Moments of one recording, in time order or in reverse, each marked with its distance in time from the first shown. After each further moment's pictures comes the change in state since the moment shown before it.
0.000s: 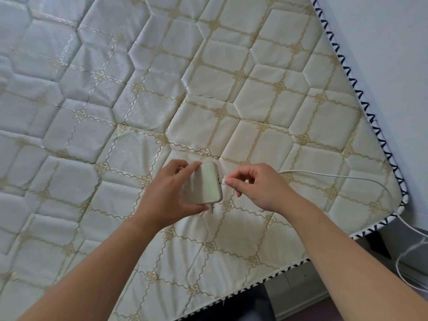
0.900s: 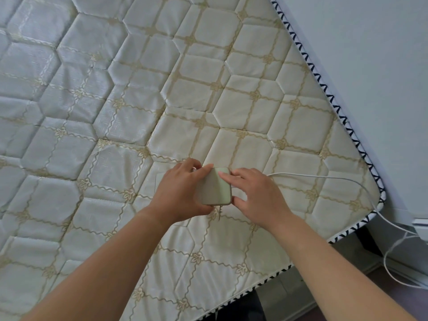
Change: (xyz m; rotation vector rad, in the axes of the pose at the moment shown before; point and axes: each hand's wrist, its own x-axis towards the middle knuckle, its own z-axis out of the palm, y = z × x) left_hand 0.042 0.051 0.014 0.119 -0.101 0.101; right_hand -0.017 0.035 -0.014 -0.579 0.254 -0.354
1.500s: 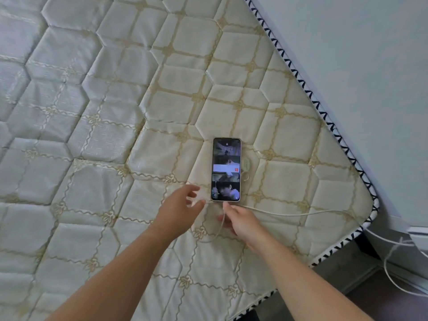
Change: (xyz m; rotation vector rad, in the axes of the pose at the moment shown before) left_hand 0.032 0.007 0.048 -0.464 -0.049 -0.395; right_hand -0.003 0.034 0.062 0.878 -0.221 1.010
